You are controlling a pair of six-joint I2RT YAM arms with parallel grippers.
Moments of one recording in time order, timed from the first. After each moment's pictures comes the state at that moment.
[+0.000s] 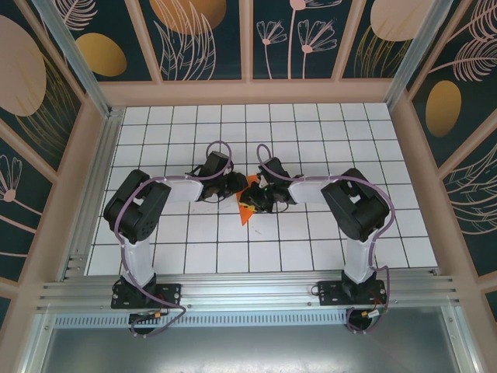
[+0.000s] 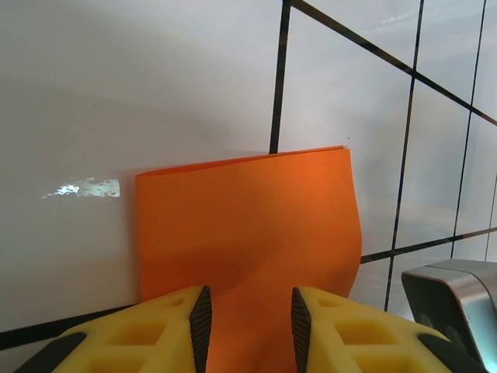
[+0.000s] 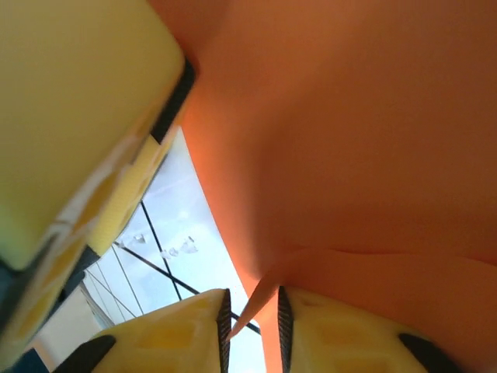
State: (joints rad) left arm -0.56 1.92 1.00 0.08 0.29 -0.92; right arm 0.67 1.91 0.99 -0.03 -0.54 1.04
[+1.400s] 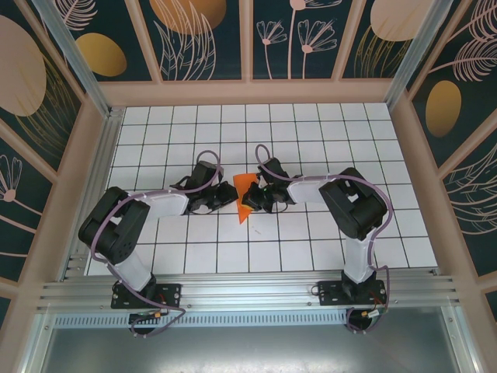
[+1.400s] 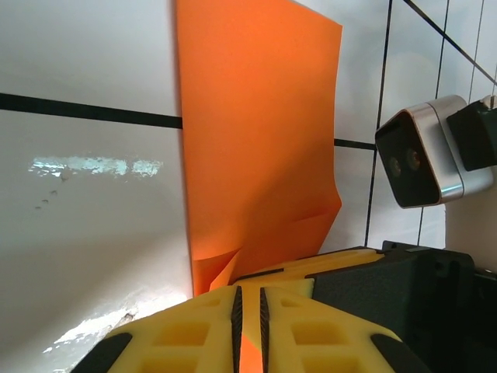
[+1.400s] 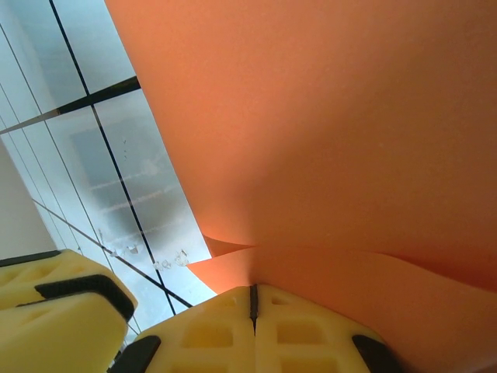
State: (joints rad) left arm -0.55 1.69 0.77 0.09 0.37 -0.91; right arm 0.67 1.93 1.00 -0.02 -0.52 1.03
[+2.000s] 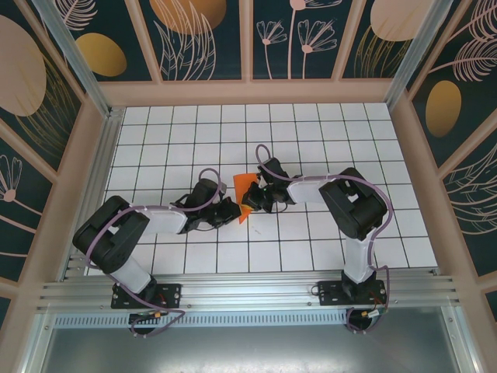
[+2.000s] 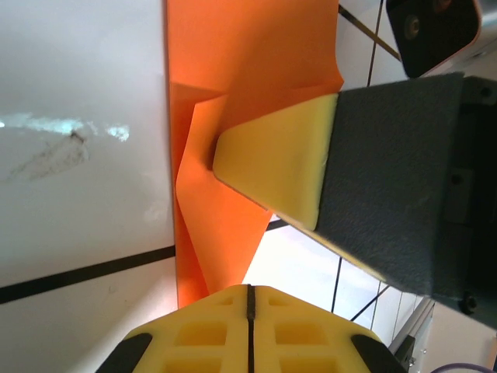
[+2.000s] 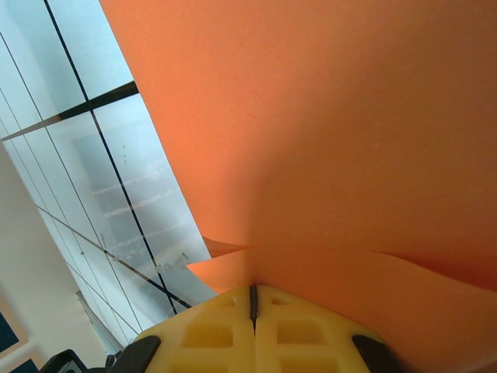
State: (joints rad) left arm -0.65 1.62 0.58 0.27 0.42 -1.07; right arm 0.67 1.93 1.00 -0.02 -0.52 1.05
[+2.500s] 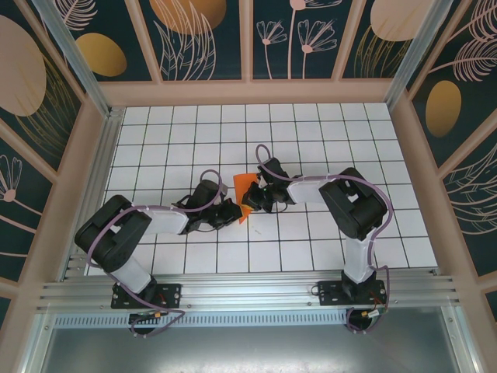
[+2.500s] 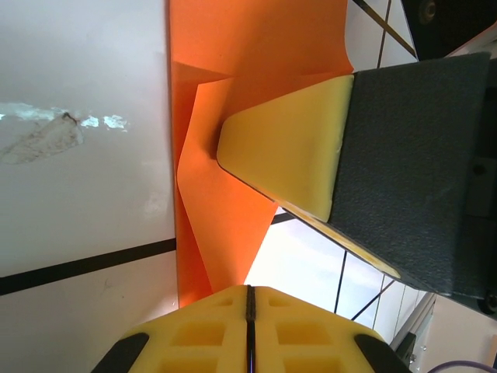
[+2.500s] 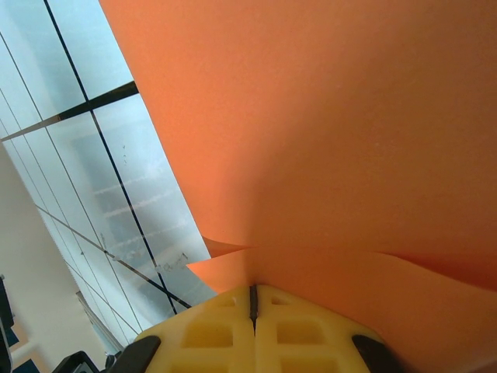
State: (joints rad) left arm -0.66 1.63 0.58 0.28 0.42 -1.08; right arm 0.67 1.93 1.00 -0.02 -0.52 1.05
